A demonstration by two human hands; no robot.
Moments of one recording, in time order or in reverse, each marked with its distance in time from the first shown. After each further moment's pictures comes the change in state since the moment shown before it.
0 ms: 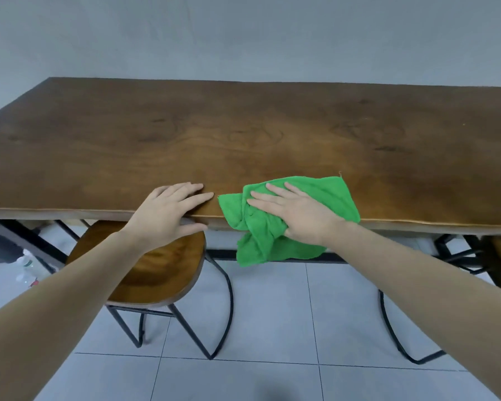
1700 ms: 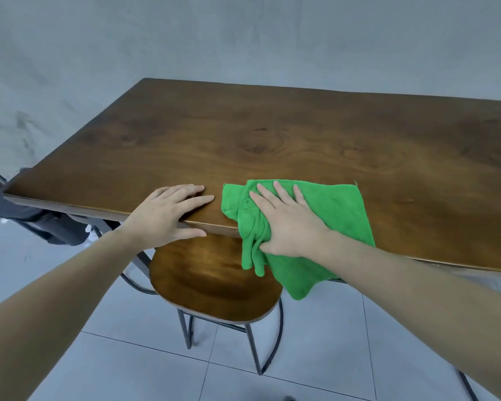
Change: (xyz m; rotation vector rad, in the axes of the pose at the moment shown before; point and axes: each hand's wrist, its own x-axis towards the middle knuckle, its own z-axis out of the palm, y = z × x) left_hand -0.096 -0.231 -0.010 -0.040 -0.102 -0.102; right_hand 0.223 -0.169 -0.009 0.021 -0.023 0.125
